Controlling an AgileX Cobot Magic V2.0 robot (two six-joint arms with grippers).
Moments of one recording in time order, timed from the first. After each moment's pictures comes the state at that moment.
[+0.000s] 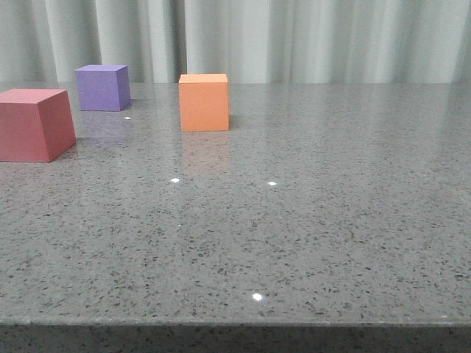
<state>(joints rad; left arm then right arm) -0.07 0.68 -0.77 0.05 0.83 -0.15 0.05 0.51 -0.57 -0.25 0.51 0.33</state>
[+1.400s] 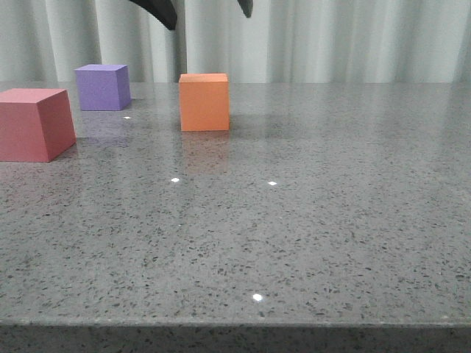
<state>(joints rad) -0.65 1.86 -1.79 0.20 0.79 -0.51 0.05 0.51 -0.57 -0.25 0.51 0.33</state>
